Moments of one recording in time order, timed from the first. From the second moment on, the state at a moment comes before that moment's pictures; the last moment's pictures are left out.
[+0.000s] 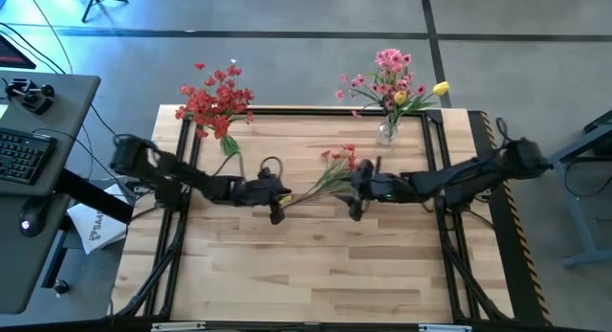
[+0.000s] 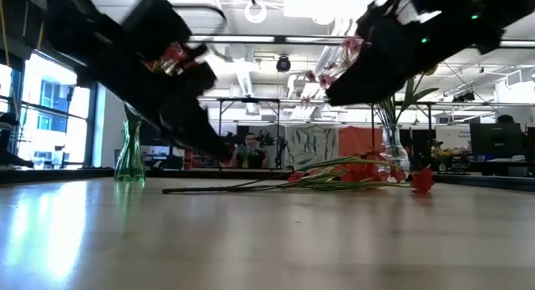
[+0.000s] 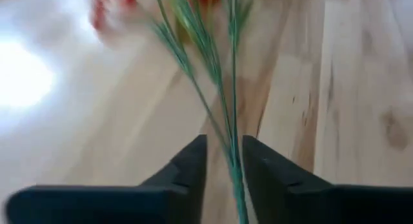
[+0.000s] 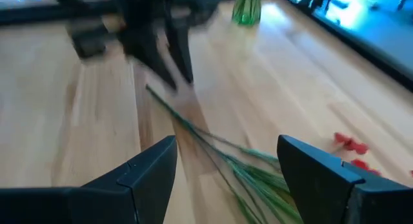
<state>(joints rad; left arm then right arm) -0.08 1.62 0.53 0.45 -0.31 -0.29 0.12 1.32 0.55 0.30 0.35 0.18</state>
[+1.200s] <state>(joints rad) 0.02 1.54 0.73 -0.03 -0.48 -0.28 0.19 1.76 0.35 0.91 0.10 0.18</state>
